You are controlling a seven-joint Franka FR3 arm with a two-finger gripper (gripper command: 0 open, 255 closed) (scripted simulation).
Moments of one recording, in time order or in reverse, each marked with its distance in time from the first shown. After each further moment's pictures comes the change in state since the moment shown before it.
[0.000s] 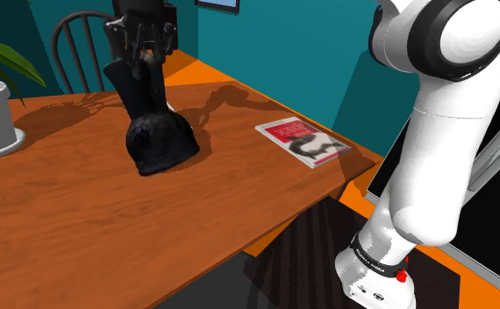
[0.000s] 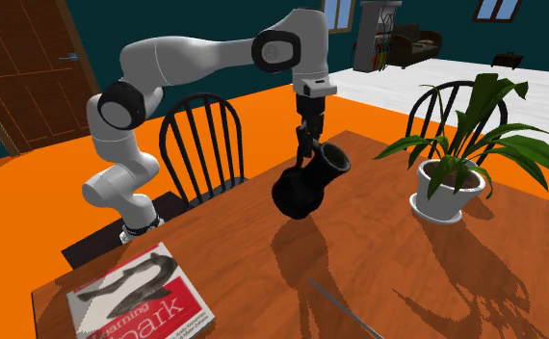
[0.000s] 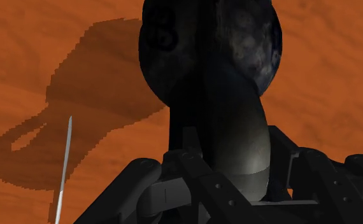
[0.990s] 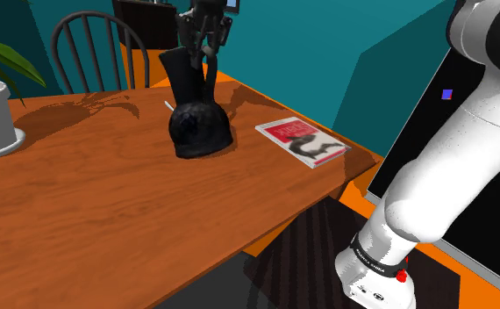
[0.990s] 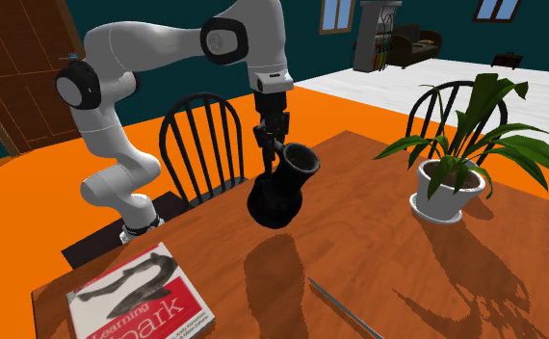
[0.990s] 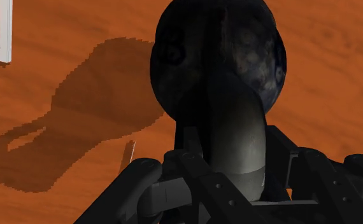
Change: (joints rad) arm -0.150 -0.340 -0.093 -0.329 0.164 0.033 -0.217
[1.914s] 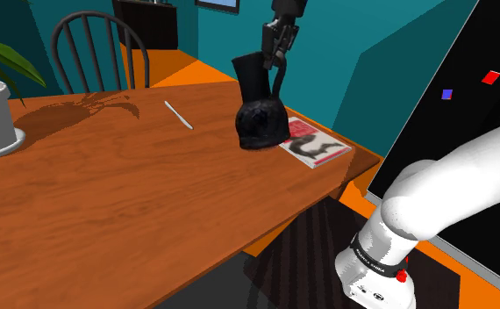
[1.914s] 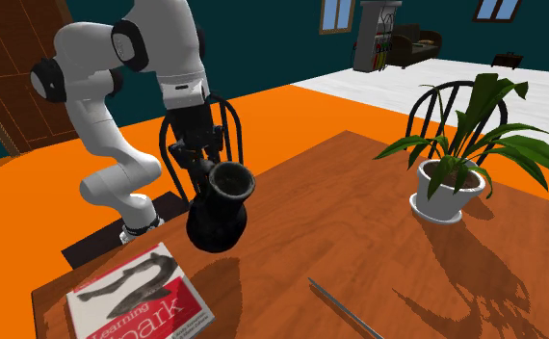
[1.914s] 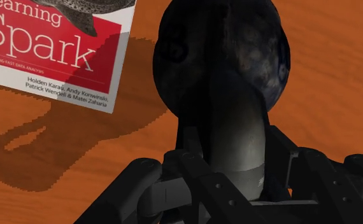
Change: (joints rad) arm -0.092 -0.351 -0.246 -0.347 0.057 0.005 -0.346
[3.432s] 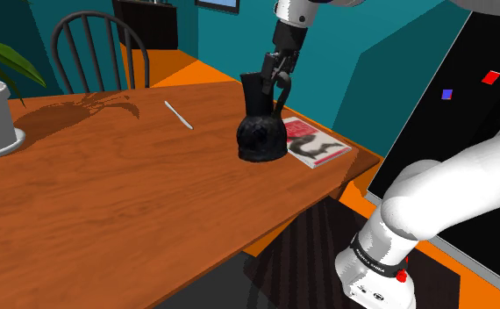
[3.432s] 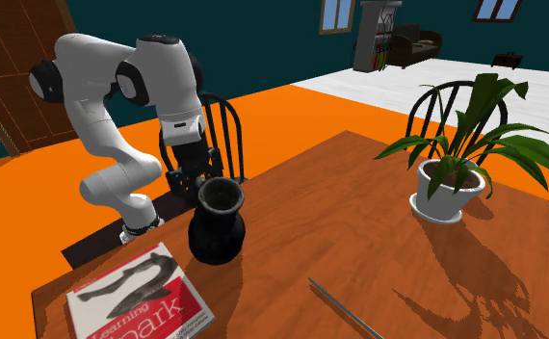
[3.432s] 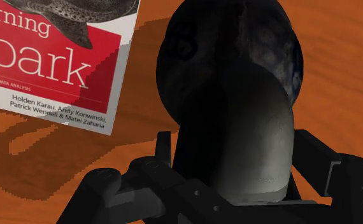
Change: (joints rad) arm 0.000 -0.076 -0.019 -0.241 0.002 0.174 -0.030
